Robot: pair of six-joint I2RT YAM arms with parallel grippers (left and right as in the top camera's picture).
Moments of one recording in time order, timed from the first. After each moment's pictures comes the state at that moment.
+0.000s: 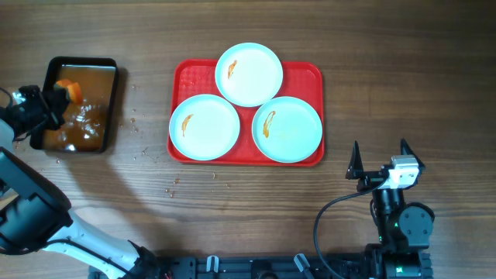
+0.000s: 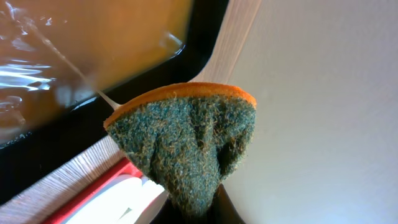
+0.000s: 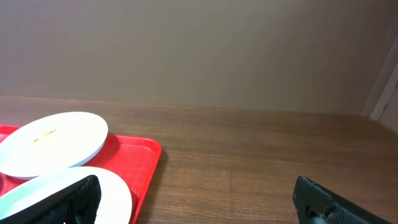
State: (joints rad) left arm 0.75 2.00 1.42 -0.59 1.00 -0.97; right arm -0.01 0.02 0.01 0.00 -0.03 -0.06
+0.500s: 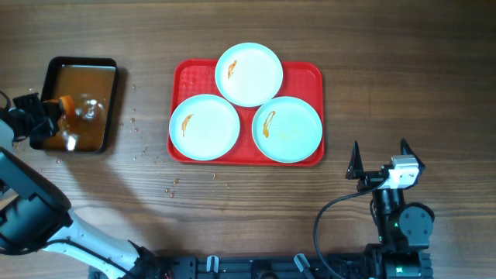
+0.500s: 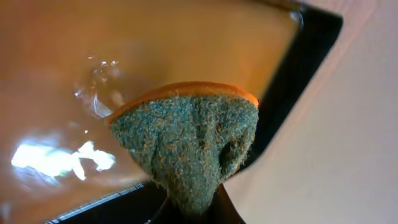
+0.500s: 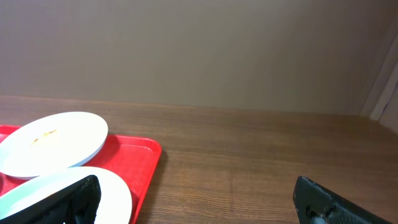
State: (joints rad) left arm 0.75 2.00 1.42 -0.60 0.60 -1.07; right arm -0.01 0.02 0.01 0.00 -0.03 -0.06
